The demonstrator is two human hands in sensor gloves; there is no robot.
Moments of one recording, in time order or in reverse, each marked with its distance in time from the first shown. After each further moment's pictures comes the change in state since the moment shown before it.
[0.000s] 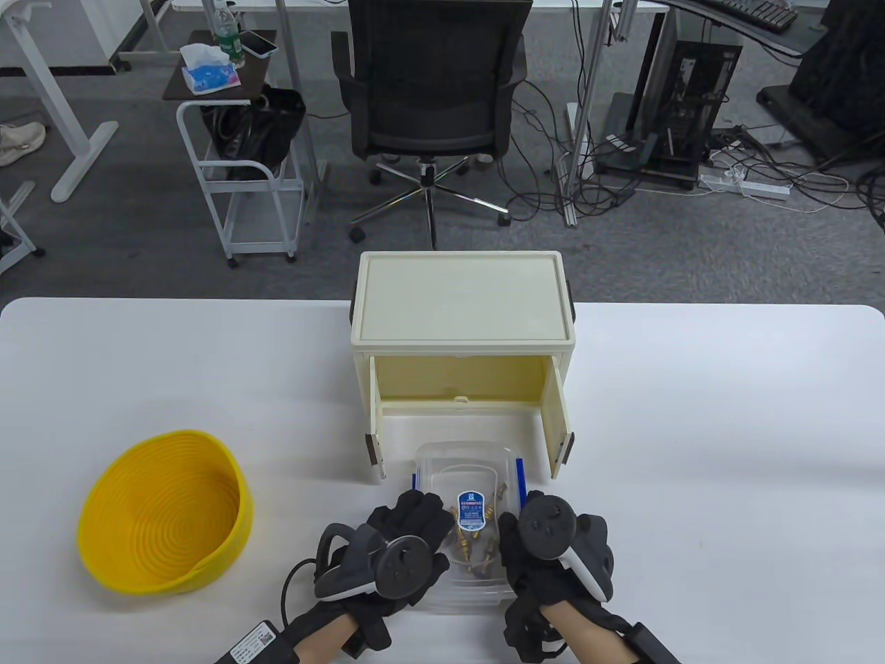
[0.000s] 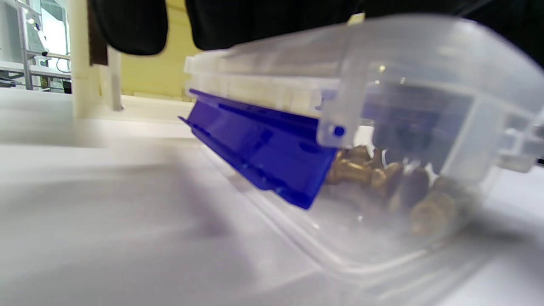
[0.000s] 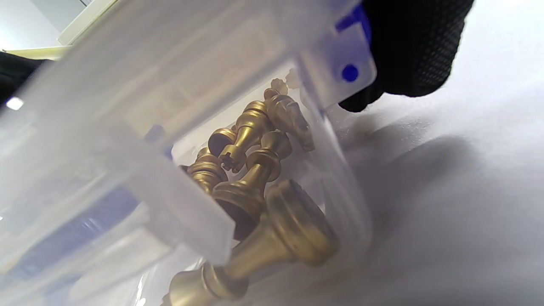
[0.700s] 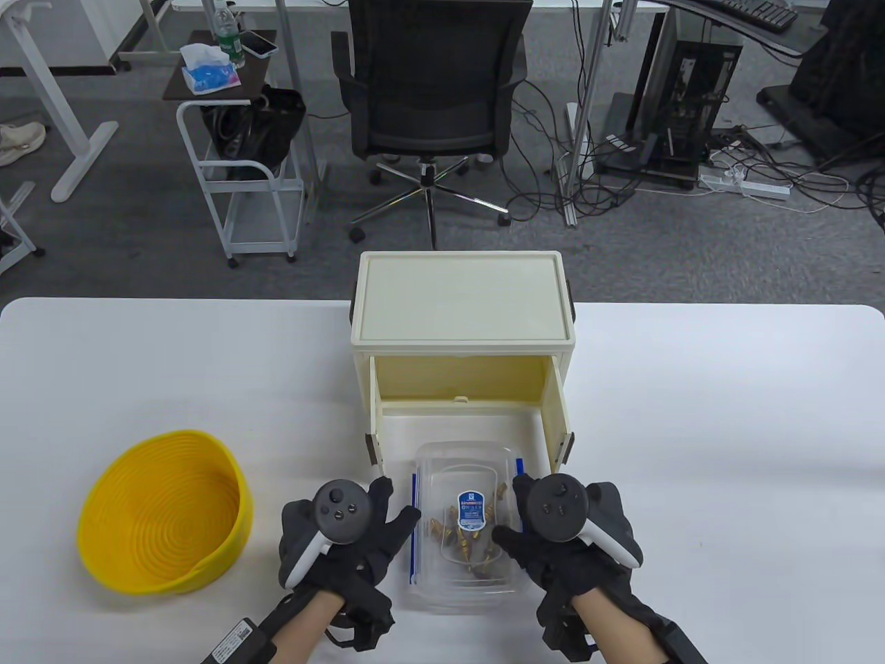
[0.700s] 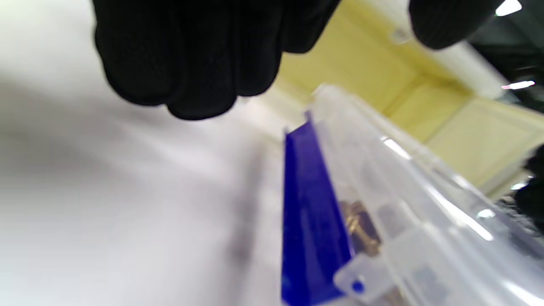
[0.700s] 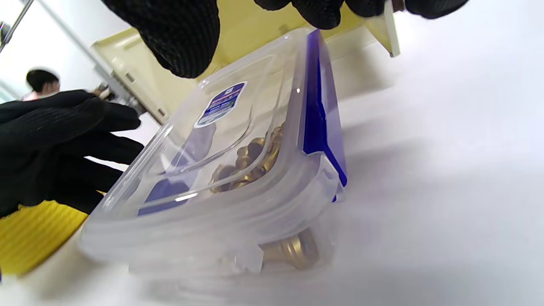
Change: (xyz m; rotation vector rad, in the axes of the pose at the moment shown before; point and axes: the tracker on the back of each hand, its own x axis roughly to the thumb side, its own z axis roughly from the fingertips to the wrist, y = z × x) left_hand -0.062 0.012 0.012 -0.089 0.562 0.543; right_hand 0.023 -0.050 0.009 0.212 -0.196 0.158
